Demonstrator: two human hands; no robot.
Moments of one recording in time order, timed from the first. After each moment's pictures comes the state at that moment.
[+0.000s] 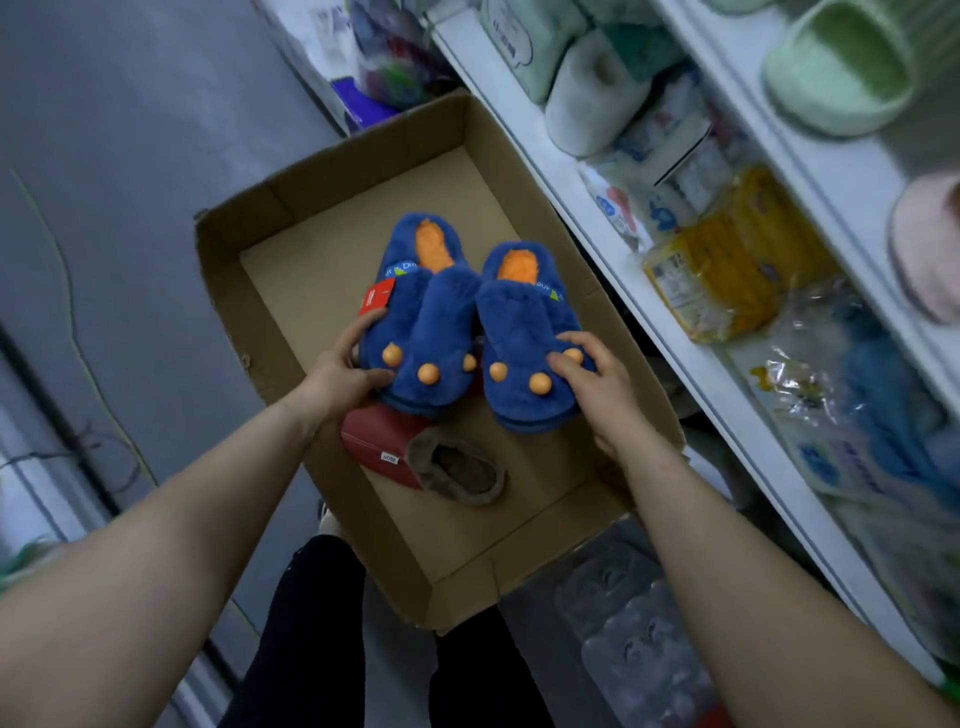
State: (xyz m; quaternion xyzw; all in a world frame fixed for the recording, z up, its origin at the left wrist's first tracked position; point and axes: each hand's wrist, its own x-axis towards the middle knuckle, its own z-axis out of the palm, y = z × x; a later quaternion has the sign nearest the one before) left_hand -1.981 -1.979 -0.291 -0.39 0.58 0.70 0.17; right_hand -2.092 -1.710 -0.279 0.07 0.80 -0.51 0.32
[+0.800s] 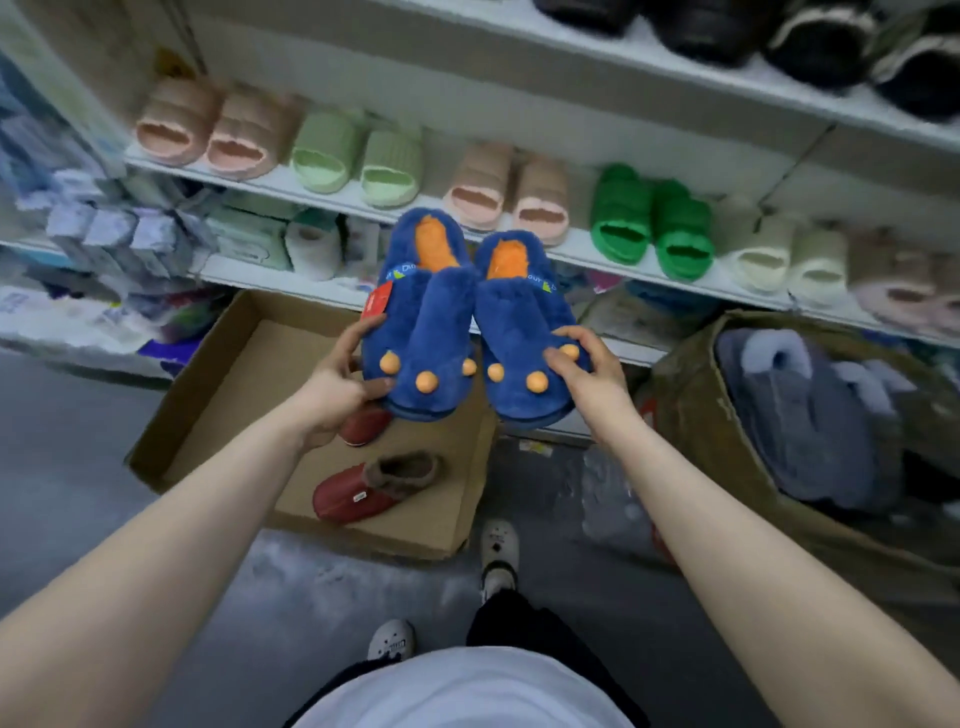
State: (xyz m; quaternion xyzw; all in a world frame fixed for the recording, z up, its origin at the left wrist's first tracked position) left_hand -1.926 -1.912 -0.040 0.03 0.68 0.68 0.27; right_hand -1.838 -1.634 -0.026 0.23 0.79 -0.56 -0.08
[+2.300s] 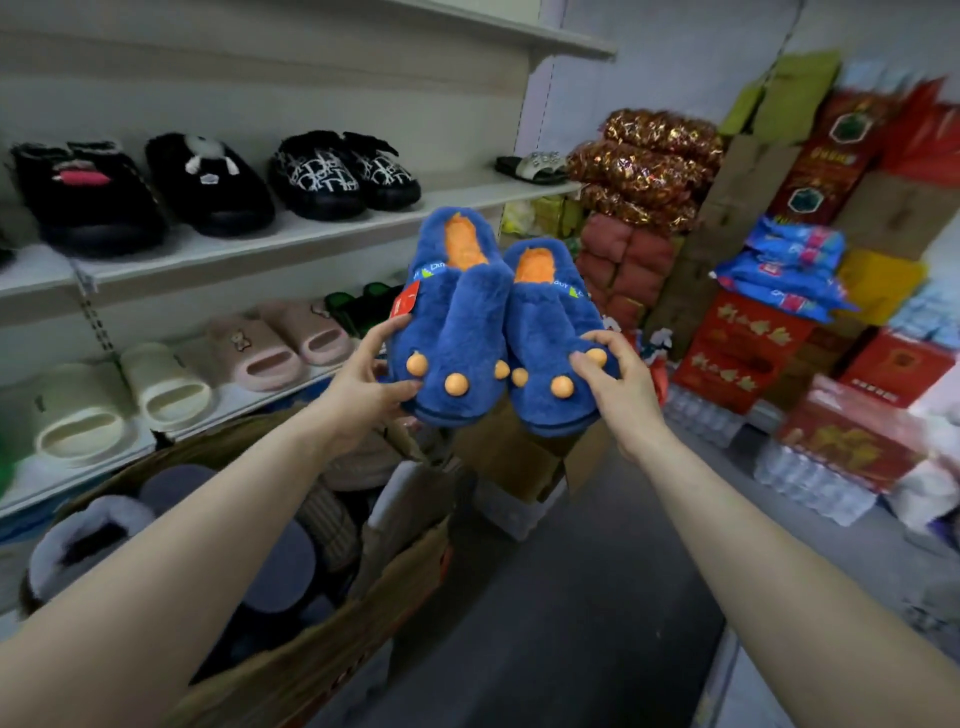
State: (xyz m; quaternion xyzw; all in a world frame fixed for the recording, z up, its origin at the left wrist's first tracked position) left_hand -1.566 -1.179 0.140 0.45 0.50 0.58 0.46; right_hand -1.296 -1.082 0.149 0.47 0.66 -0.37 -0.45
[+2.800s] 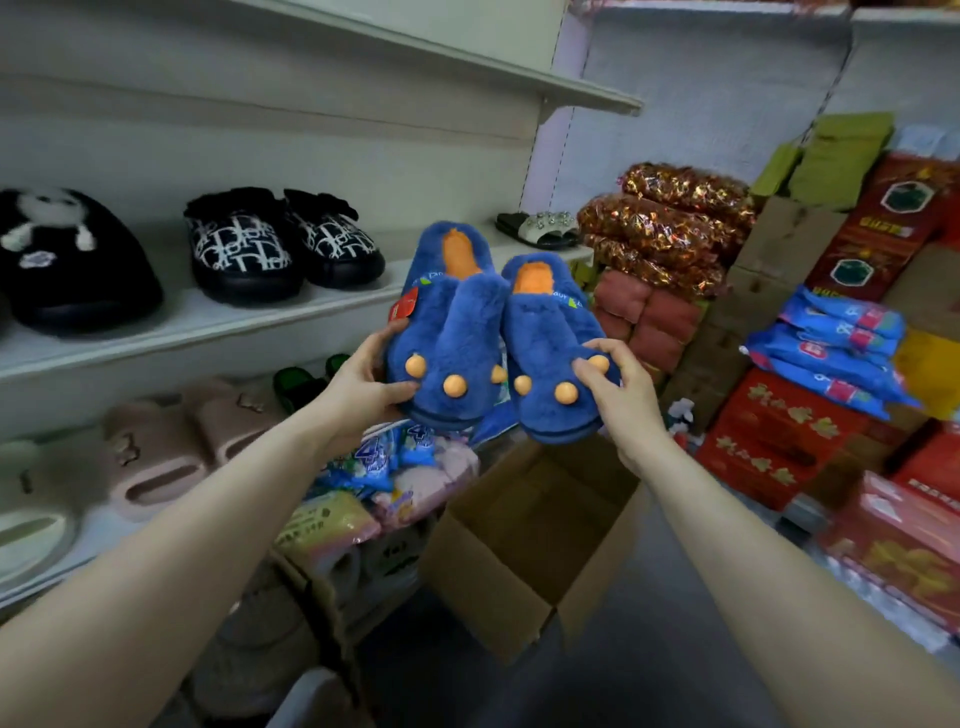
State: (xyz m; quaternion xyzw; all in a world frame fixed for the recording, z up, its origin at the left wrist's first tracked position) left_hand -1.588 -0.909 0.165 0.41 0.51 0.62 0.44; right_hand -1.325 -0.810 0.183 0.45 0.68 -0.37 -0.45
